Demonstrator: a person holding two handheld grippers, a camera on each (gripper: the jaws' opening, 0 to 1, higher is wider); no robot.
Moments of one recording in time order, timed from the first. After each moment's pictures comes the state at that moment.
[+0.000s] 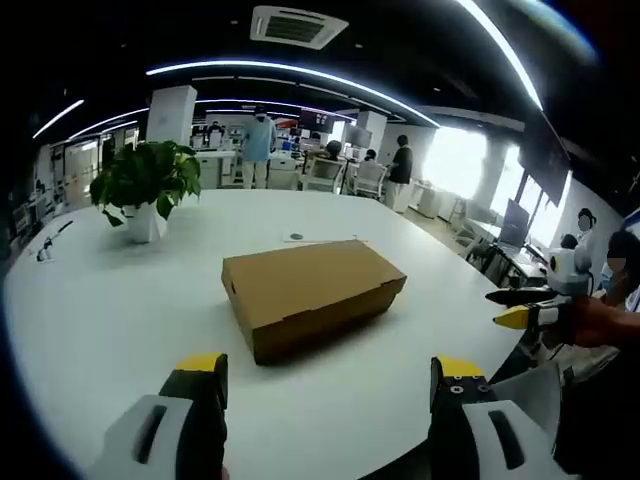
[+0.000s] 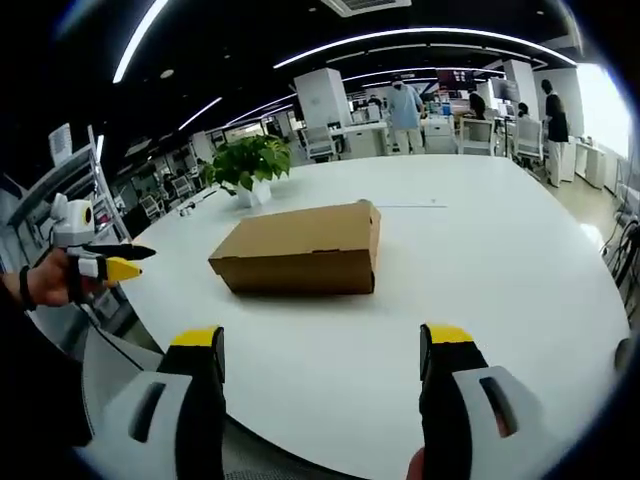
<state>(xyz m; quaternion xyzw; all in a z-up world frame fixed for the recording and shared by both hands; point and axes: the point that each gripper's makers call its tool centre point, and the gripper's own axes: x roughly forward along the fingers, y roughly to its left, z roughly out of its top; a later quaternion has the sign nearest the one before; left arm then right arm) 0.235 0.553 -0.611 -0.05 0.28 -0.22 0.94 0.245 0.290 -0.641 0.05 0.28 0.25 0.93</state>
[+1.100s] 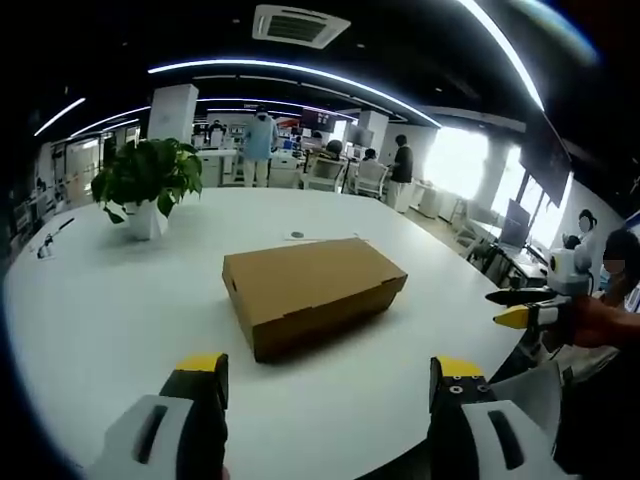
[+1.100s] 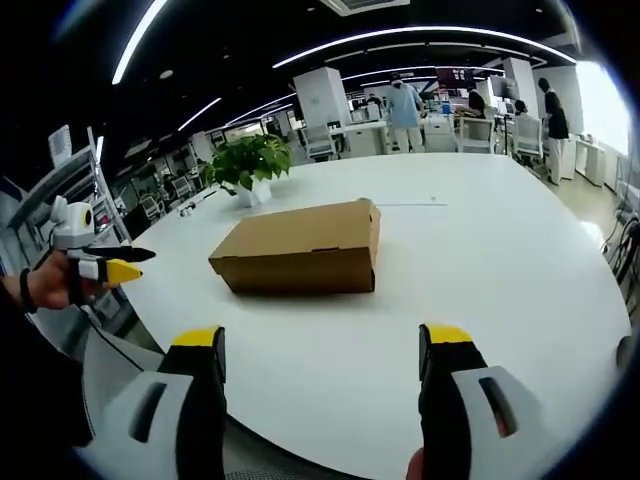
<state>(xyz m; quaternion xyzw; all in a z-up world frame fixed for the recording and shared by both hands) 0.233 0.554 -0.613 -0.05 0.28 -0.21 0.94 0.244 0.290 -0.642 0.06 0.28 0.25 0.93</state>
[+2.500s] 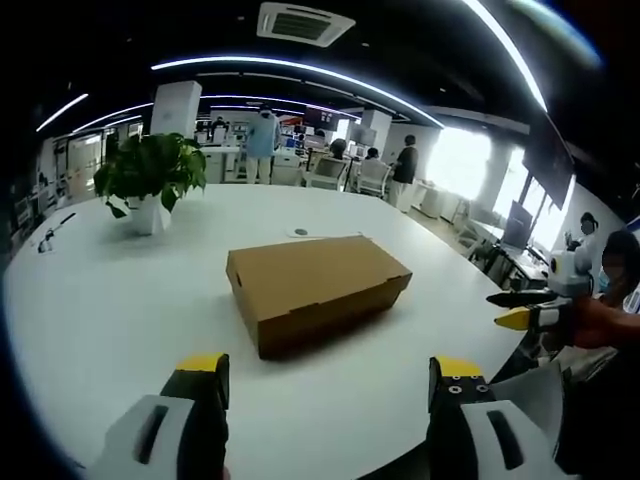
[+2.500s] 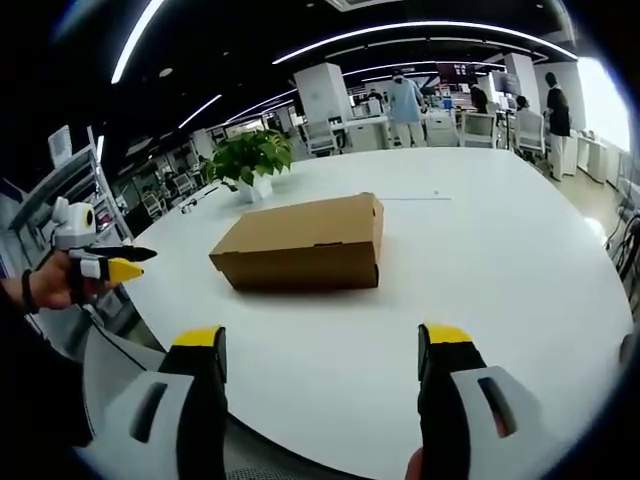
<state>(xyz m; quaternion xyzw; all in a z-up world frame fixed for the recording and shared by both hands) 0.236 0.560 -0.618 -0.06 0.28 -0.21 0.93 0.246 0.295 -0.648 0.06 0.29 0.25 0.92</state>
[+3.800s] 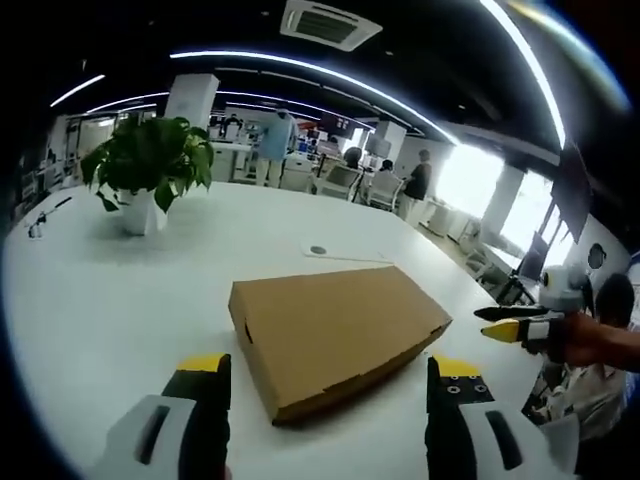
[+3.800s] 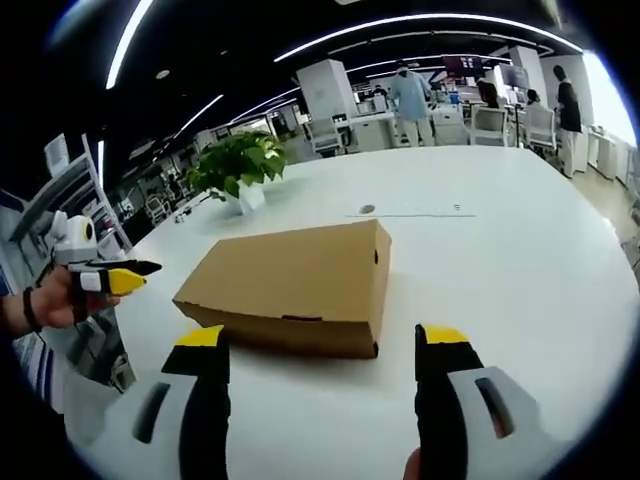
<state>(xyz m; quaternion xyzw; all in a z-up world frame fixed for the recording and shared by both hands) 0.351 0.570 -0.636 -0.12 0.27 -0.19 0.94 0.381 0.323 -0.663 0.08 0.29 0.27 0.91</state>
